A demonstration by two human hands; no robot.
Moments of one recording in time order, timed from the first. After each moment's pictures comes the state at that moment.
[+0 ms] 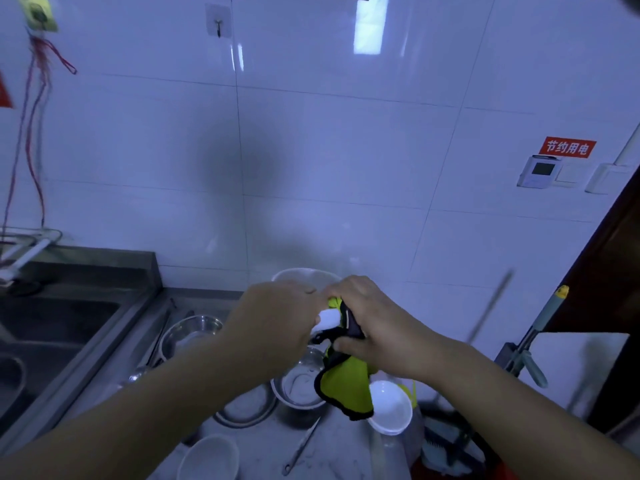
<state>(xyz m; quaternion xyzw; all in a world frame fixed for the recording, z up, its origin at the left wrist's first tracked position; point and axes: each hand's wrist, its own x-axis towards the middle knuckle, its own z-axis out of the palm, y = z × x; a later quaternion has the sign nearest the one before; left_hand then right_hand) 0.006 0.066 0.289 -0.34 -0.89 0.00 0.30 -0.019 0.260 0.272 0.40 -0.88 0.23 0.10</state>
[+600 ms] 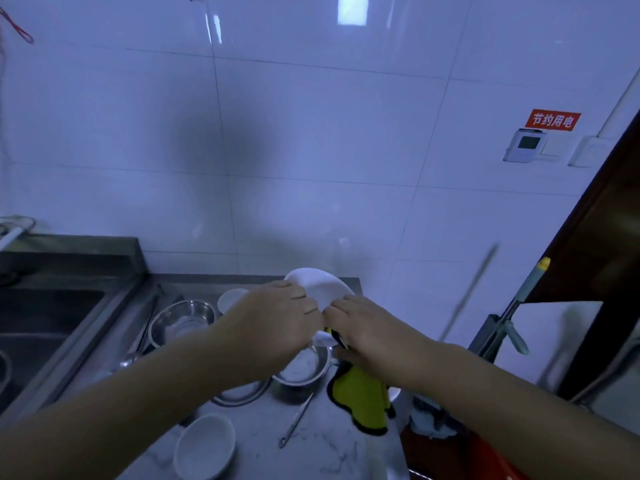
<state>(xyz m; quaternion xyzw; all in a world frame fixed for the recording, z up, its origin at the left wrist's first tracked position) 0.001 0.061 0.263 -0.50 -0.81 0.08 0.29 -0.001 0.266 0.238 0.47 -0.87 0.09 0.15</state>
